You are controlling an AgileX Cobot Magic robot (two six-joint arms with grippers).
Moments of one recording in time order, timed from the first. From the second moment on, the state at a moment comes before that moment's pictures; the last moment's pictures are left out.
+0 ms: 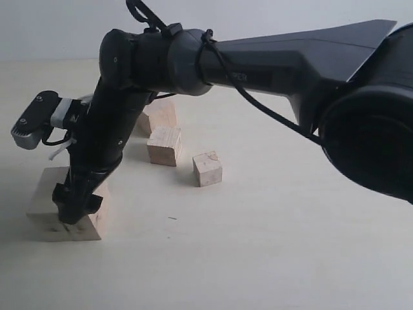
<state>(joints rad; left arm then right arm) -0.06 0.01 0.00 -0.37 0.20 0.30 1.01 2.34 -1.89 0.51 0.93 -0.88</state>
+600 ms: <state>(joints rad) -0.06 0.01 0.00 -0.37 0.20 0.30 0.87 2.05 -1.89 0.18 0.82 -0.43</state>
